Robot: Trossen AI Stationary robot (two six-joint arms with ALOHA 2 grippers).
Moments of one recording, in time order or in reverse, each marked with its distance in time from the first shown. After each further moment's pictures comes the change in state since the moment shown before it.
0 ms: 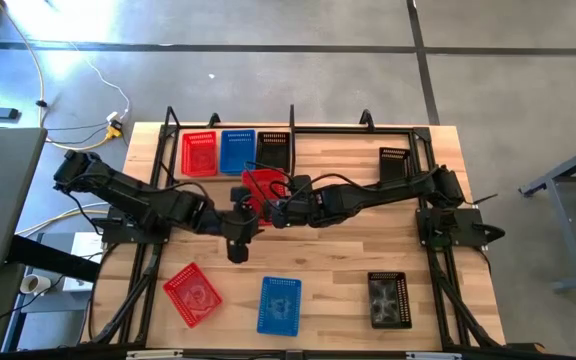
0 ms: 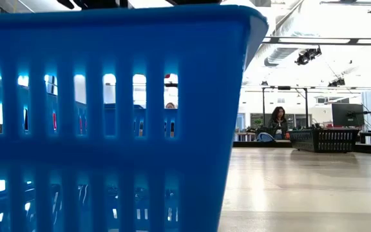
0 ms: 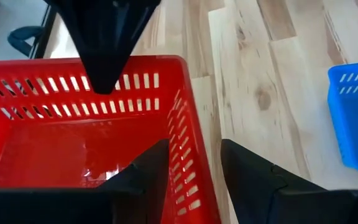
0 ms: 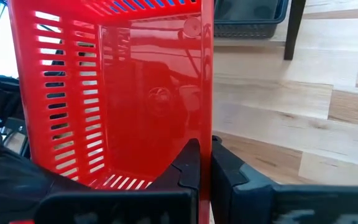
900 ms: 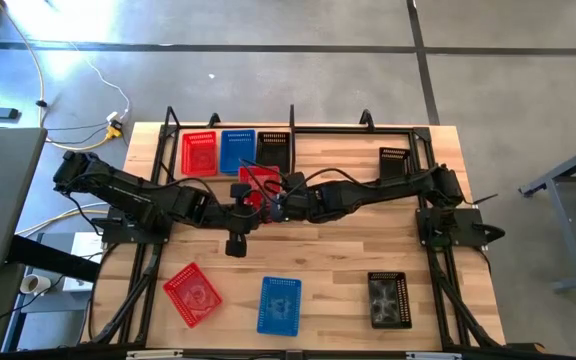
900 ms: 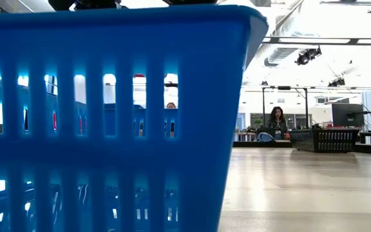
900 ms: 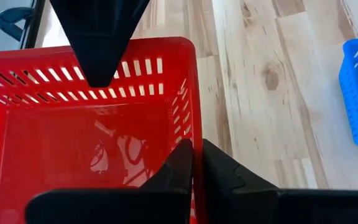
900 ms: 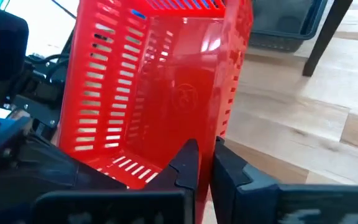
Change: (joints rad) left arm 0.060 0.000 0.000 -0.058 0.060 0.037; right arm -0.020 0.000 -0.002 0.072 -0.043 -0.174
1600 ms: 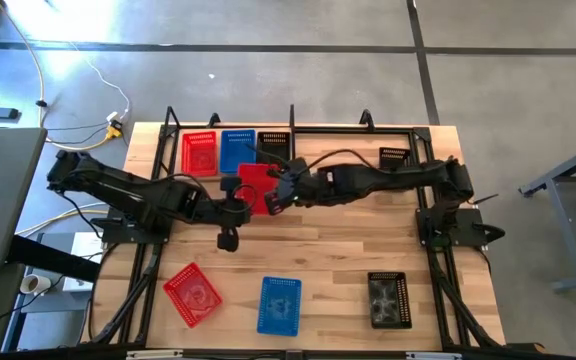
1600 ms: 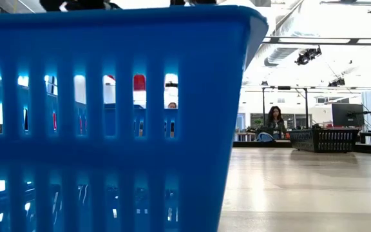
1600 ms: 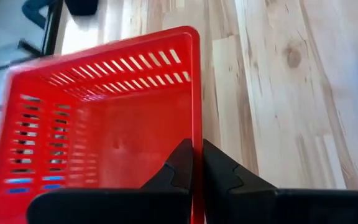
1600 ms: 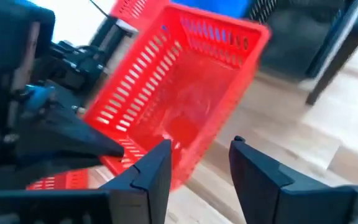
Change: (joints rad) left arm 0.001 -0.077 0.000 -0.120 -0.058 0.006; right arm -0.071 -0.088 0.001 -0.007 -0.113 -0.204
